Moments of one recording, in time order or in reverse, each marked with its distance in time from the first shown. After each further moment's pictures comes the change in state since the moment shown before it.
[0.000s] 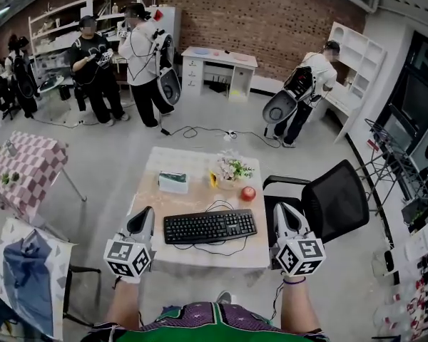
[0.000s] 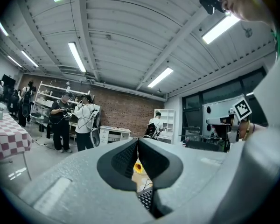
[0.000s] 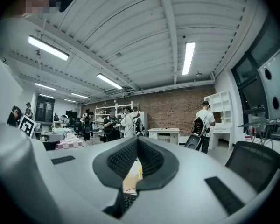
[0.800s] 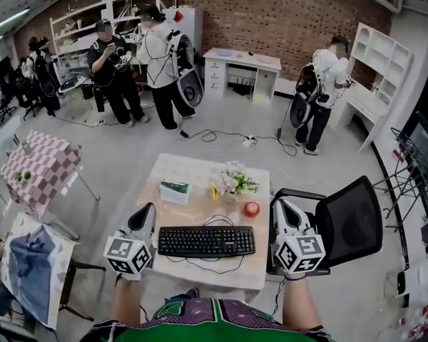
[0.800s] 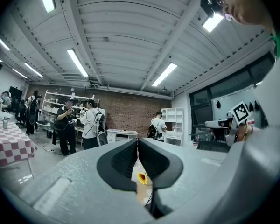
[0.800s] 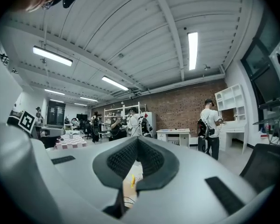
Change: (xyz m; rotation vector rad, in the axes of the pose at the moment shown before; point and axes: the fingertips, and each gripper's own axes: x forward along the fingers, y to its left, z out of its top) left arm 0.091 -0.034 0.015 0.048 -0.011 0.108; right arm 0.093 -0.091 -0.007 0.010 -0.019 0.142
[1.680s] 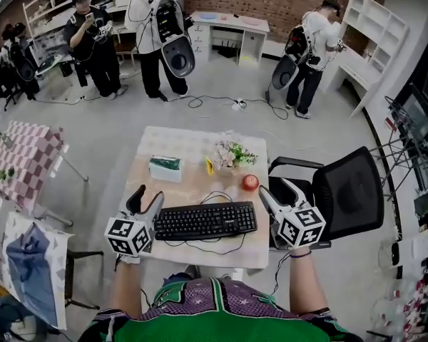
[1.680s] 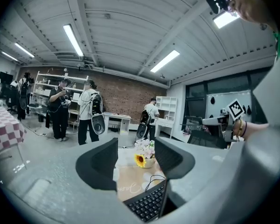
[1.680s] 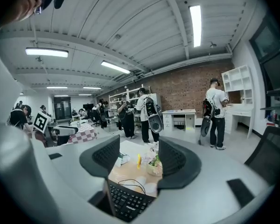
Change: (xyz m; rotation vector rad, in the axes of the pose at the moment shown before) left arm 0.059 0.033 -0.086 -0.059 0.178 -0.112; right arm 0.051 -0.001 -0.083 0.051 0.221 0.082
